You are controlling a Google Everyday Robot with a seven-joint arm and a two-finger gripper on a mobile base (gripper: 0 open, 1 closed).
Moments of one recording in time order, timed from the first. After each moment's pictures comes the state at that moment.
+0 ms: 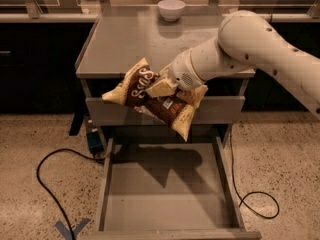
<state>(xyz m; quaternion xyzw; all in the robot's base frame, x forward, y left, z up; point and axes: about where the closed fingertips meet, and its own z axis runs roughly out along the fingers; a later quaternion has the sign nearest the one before) 0.599 0.008 0.858 -0.54 0.72 0.23 0.37</state>
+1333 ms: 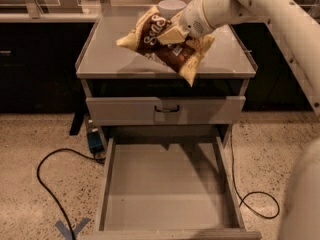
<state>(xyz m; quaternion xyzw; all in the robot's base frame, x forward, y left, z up) 0.731 -0.031 0.943 -0.55 0.69 0.17 0.45</state>
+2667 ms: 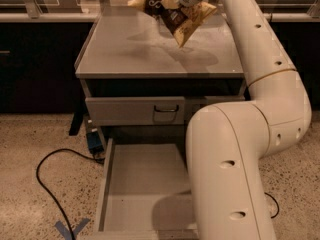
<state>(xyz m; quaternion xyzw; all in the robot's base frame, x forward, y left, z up) 0.896 -0.047 0.985 -0.46 0.72 0.03 0.52</state>
